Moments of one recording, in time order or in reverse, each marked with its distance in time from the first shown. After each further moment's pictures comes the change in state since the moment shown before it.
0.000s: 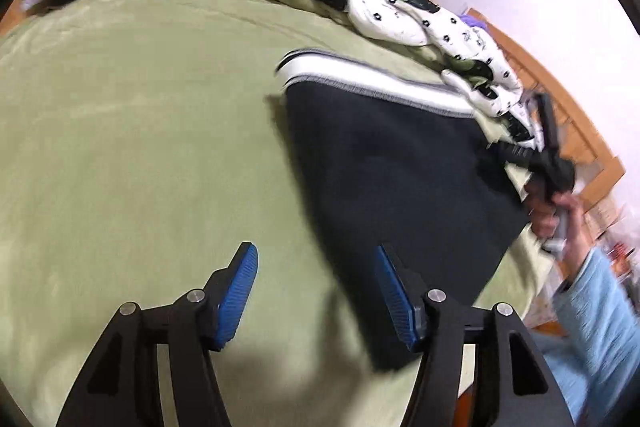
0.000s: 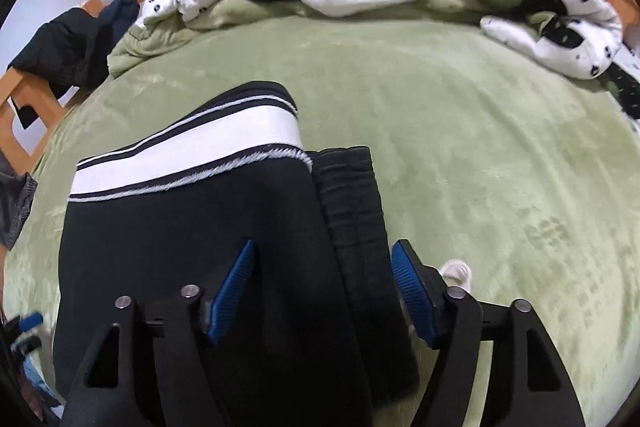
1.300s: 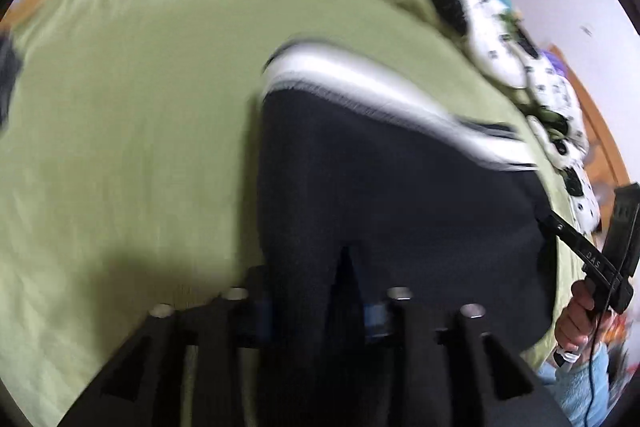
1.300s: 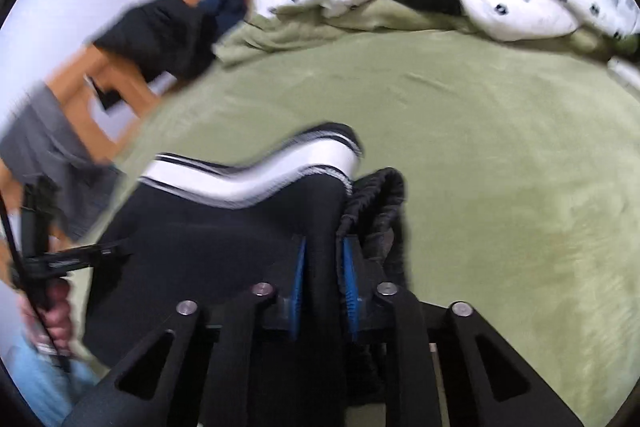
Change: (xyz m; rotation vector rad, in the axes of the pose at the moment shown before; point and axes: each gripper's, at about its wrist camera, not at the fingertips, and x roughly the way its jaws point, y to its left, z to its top) left arm -0.015 0.186 0.071 -0.238 0.104 0.138; right arm 0.010 0.222 -0.017 -0.102 -0.037 0.175
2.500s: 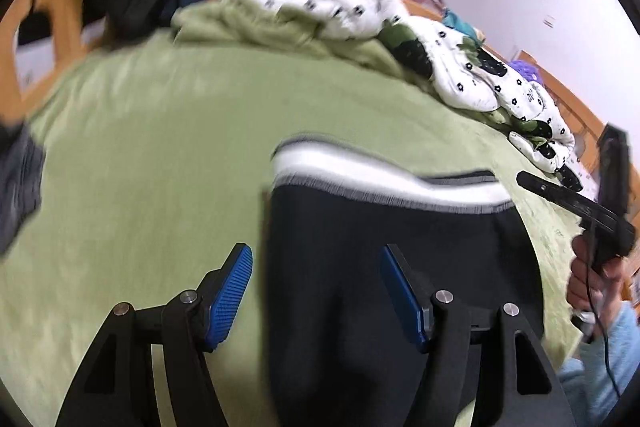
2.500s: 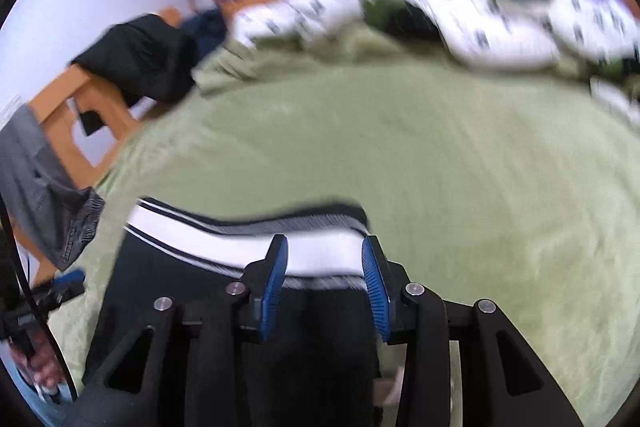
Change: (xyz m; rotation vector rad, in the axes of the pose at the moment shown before) left arm -0.067 -0.053 0.002 0.223 -0.282 0.054; right arm -0.029 0.016 0.049 -0.056 -0.156 0.005
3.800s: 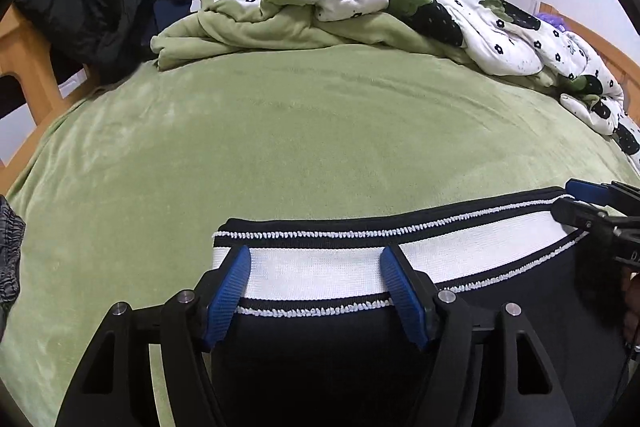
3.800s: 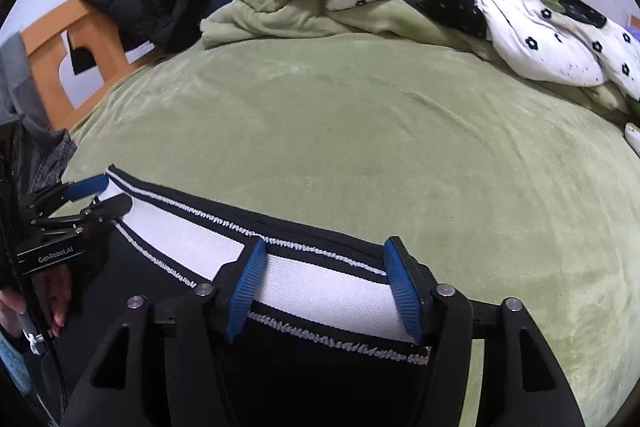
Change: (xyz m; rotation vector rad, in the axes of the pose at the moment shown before) left arm 0.123 -0.035 0.023 0.138 0.010 0.182; right arm 0.088 0.000 -0.014 -0.145 0.113 -0.065
